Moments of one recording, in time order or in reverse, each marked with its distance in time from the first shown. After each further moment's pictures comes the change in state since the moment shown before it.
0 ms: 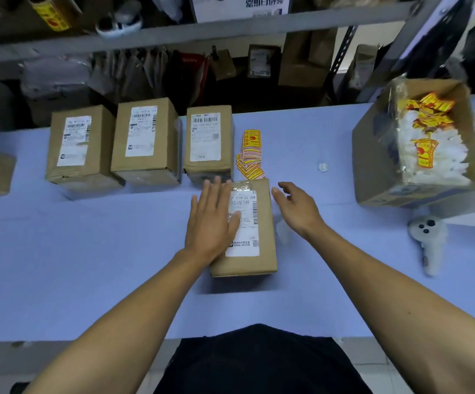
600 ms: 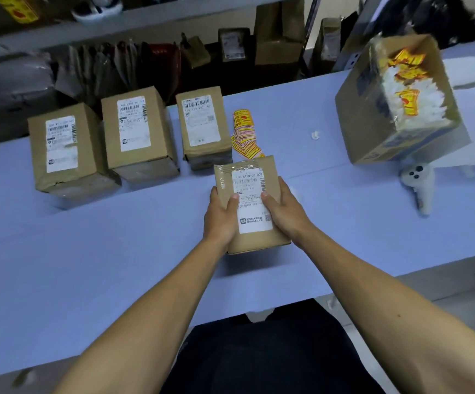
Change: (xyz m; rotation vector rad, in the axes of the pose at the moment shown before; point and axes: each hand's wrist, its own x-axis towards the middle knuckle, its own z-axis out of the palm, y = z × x) left_hand -0.022 -0.020 0.016 -0.841 -0.096 -0.454; right_hand -0.064 -0.007 0.079 0.359 0.041 0.195
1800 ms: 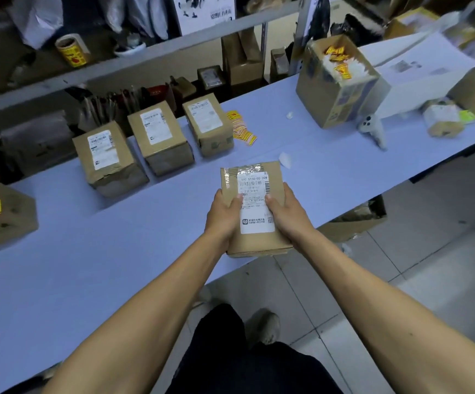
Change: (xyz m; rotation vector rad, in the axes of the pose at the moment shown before) left_hand -0.138 -0.065 -0.117 -0.007 -0.255 0.165; right_hand -0.194 0.037 0.110 0.098 0.303 -0.082
